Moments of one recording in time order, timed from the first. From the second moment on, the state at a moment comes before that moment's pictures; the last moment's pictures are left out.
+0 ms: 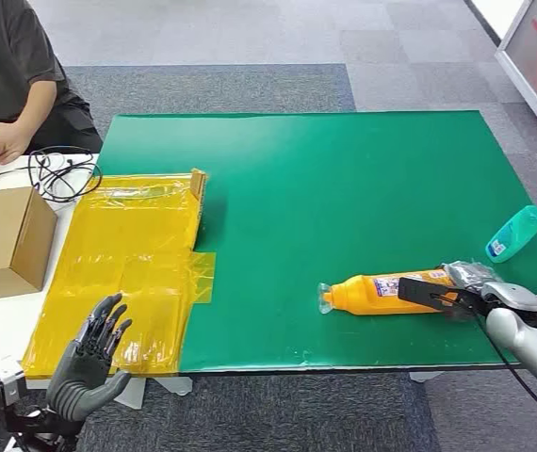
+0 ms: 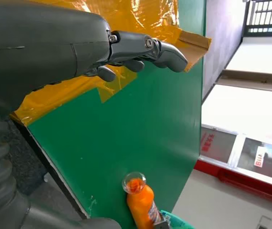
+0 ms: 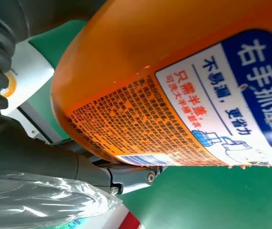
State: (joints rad) left arm 0.27 0.01 0.16 -1.39 0.08 -0.50 -0.46; right arm -0.56 -0.66 0.57 -1.05 0.70 0.19 -0.10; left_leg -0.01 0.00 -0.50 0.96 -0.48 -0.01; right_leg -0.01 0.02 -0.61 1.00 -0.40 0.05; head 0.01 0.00
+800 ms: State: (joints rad) left arm 0.28 -0.01 0.15 -1.39 0.05 -0.49 -0.45; right arm -0.19 -0.50 0.20 -1.49 0.48 -0.03 -0.20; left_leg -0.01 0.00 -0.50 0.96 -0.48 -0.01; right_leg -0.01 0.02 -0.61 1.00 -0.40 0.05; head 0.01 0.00
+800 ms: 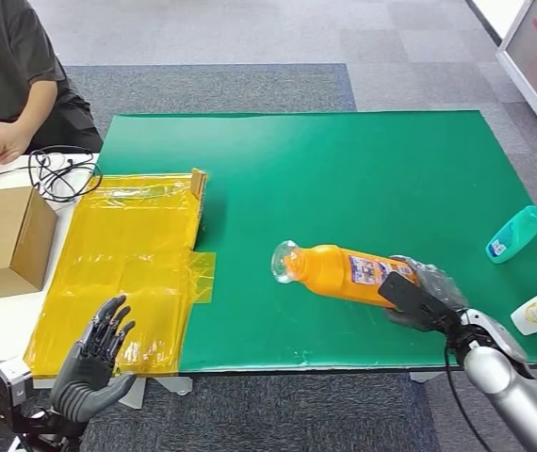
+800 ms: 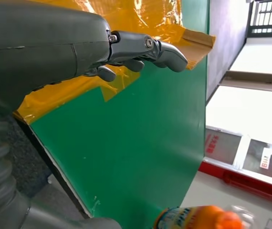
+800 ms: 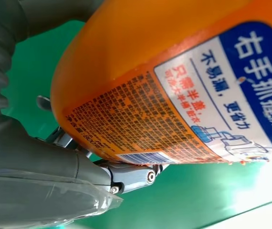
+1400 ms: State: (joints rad) left arm 0.17 0.01 -0.05 -1.46 -0.02 -0.37 -0.41; right arm -0.16 -0.18 0.18 -1.56 0.31 -0.08 -0.19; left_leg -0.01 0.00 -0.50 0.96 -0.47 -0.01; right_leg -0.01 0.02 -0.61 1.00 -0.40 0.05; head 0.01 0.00
